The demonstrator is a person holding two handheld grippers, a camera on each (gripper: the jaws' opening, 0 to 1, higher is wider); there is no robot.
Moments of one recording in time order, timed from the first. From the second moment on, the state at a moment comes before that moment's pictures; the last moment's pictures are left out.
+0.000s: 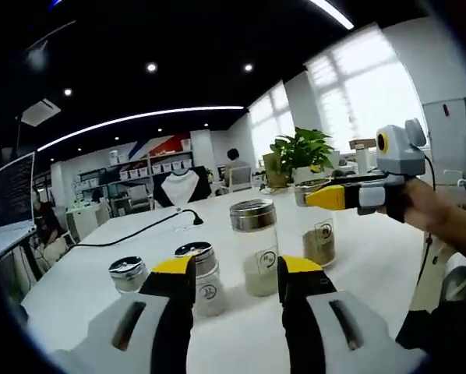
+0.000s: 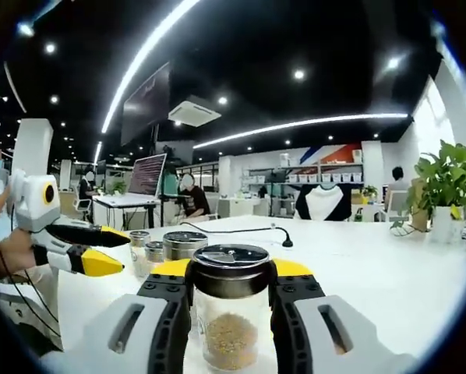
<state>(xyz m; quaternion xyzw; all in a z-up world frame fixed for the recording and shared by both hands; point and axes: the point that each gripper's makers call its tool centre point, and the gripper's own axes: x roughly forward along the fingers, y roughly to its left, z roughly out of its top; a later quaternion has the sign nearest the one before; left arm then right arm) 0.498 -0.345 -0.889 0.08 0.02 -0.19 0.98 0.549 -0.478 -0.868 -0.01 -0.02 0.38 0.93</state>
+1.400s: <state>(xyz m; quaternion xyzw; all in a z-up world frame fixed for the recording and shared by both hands) 0.489 -0.306 -0.908 0.04 0.06 -0.20 0.98 0.566 -0.475 -0.879 0.00 -0.01 0.48 0.87</state>
